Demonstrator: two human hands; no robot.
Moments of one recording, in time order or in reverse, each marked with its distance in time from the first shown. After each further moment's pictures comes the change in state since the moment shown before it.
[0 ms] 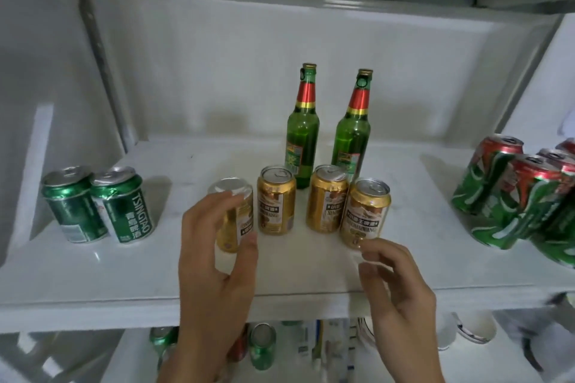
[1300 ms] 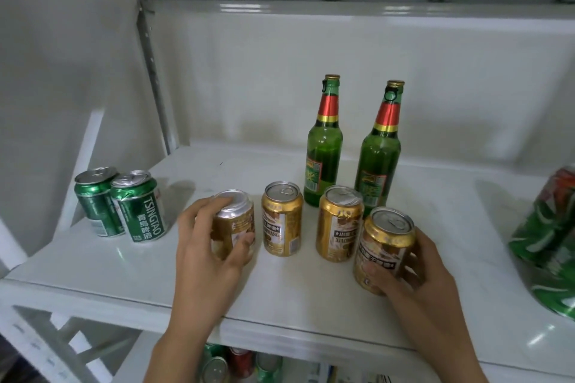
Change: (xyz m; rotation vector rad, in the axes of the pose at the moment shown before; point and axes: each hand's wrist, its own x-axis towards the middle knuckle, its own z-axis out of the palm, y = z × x) left_hand 0.021 -0.037 0.025 0.302 0.045 -0.167; right_hand 0.098 0.052 -0.029 0.064 -0.248 0.297
